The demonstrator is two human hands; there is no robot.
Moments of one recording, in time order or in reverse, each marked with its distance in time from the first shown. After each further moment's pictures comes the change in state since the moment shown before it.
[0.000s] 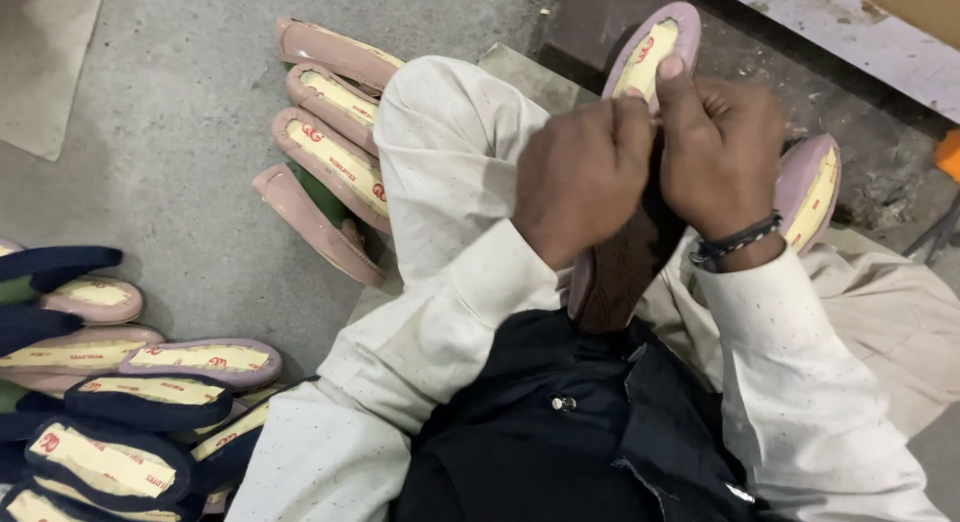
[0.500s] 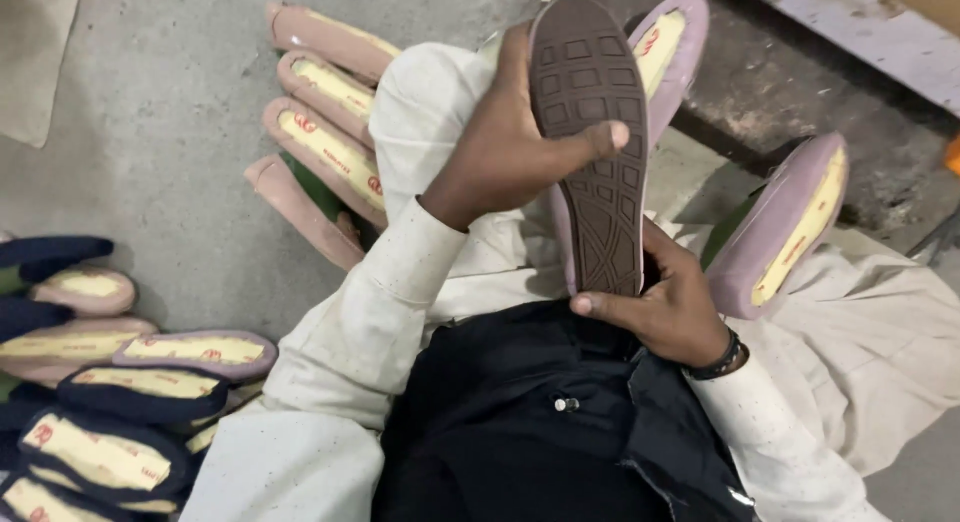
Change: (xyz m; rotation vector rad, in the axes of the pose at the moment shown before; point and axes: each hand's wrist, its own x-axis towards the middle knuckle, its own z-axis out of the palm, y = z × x) left_hand 0.018 -0.059 -0.043 -0.545 -0.211 0.122; right_hand -0.100 0.018 0.007 0.494 -0.434 0.028
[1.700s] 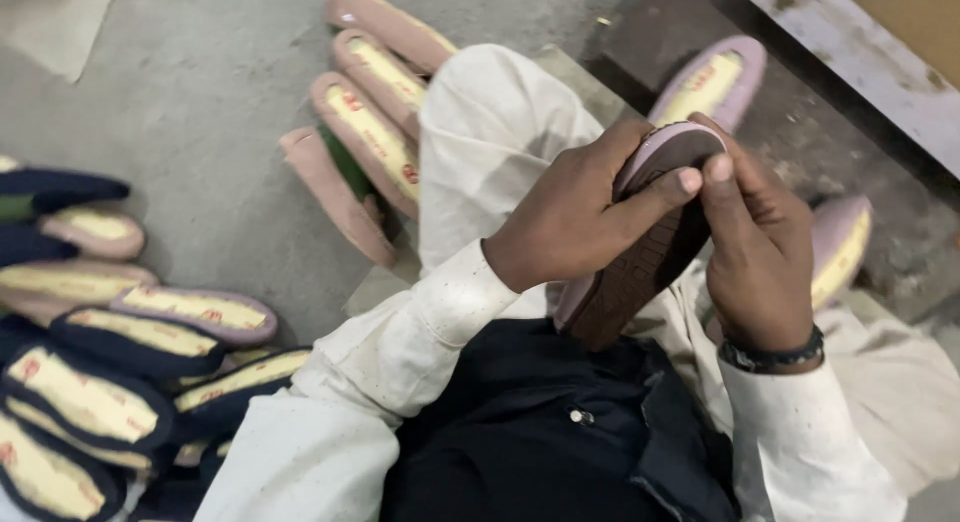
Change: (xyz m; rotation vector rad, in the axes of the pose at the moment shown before) left_hand -0.037 0.036 0.018 0.195 0.007 -0.036; right_hand 0.055 -0.062 -0.010 -0.041 0.201 -0.108
